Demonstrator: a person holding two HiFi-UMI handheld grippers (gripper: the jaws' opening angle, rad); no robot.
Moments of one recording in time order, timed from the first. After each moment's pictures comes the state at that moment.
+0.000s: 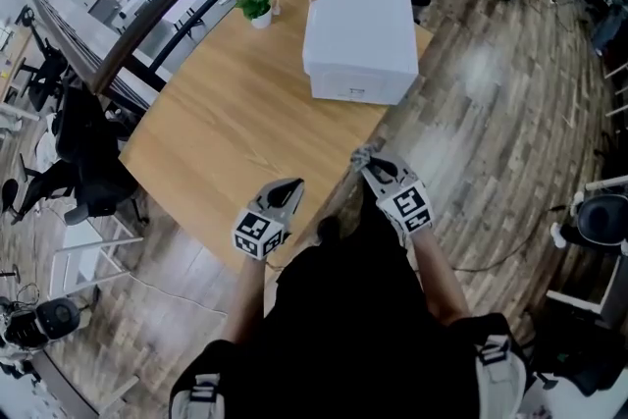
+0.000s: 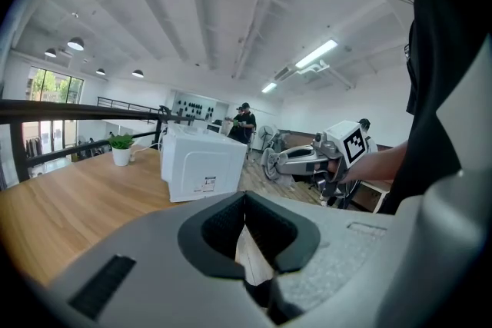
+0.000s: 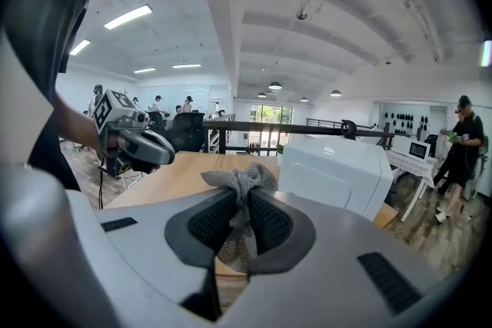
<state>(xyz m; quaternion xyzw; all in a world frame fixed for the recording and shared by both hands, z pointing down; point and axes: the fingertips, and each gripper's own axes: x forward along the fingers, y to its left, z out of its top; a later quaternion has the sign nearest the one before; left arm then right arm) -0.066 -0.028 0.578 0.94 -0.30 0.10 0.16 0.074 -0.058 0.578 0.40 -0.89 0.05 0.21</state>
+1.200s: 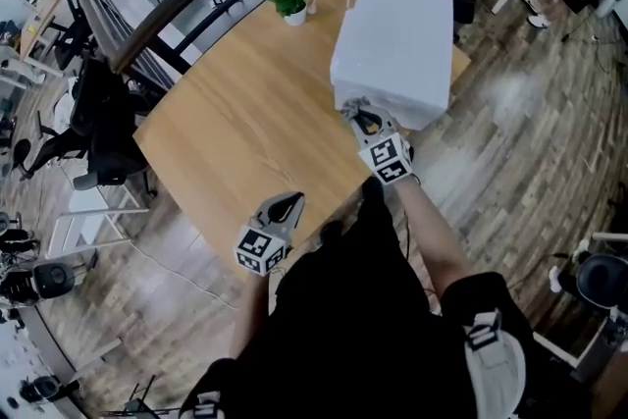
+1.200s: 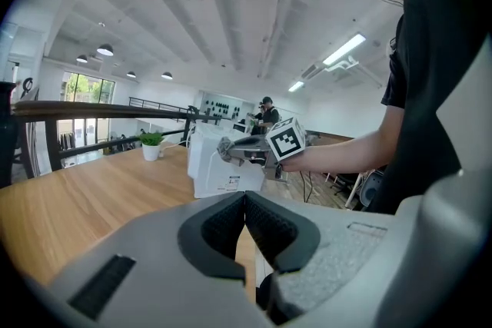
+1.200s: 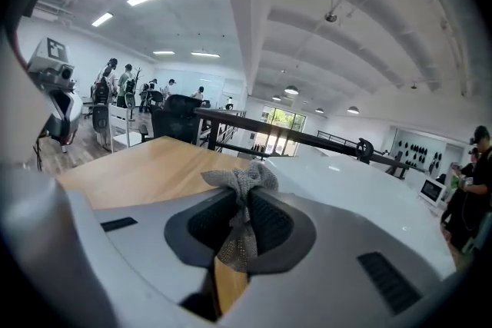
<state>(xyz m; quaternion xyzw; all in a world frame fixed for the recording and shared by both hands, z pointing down) -0.080 -0.049 0.580 0.89 -0.40 0.11 0.19 0.027 -0.251 0.607 0.36 -0.90 -0.04 0.25</state>
